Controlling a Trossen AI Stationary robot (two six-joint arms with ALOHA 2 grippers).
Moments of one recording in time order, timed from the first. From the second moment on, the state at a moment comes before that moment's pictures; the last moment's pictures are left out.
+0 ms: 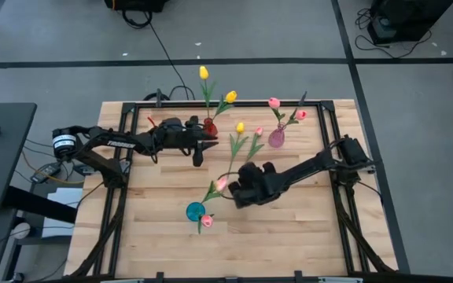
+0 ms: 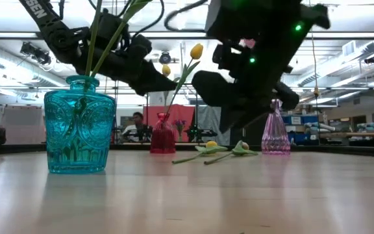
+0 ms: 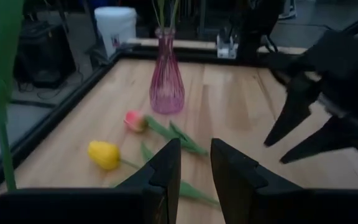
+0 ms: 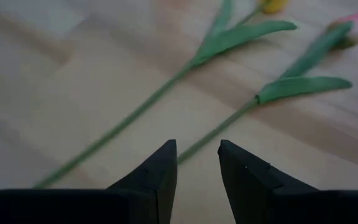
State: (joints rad) left arm 0.36 1.43 0.57 0.62 0.19 0.05; right arm 0.26 1.94 1.23 -0.65 0.75 1.23
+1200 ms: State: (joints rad) left arm 0.36 1.41 0.37 0.89 0.28 -0.12; right arm 0.26 1.84 1.18 -0.76 0.78 1.23
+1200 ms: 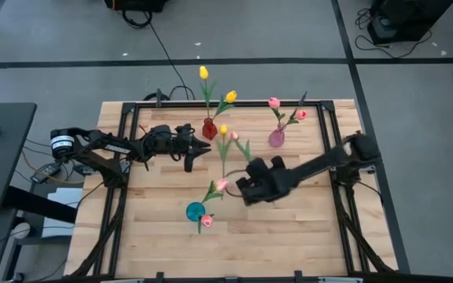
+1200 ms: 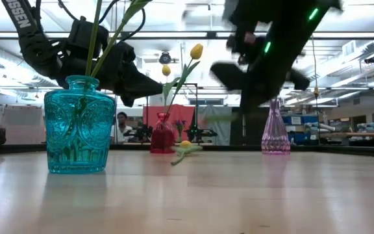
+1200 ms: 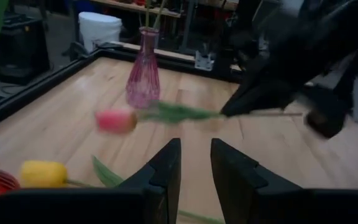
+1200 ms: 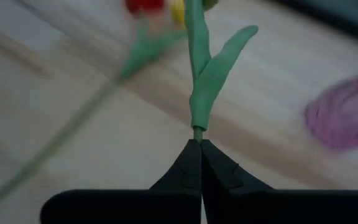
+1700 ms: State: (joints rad) left arm 0.31 1.41 0.40 0.99 0.37 -0.22; right arm 0.50 1.64 1.18 -0.64 1.18 0.93
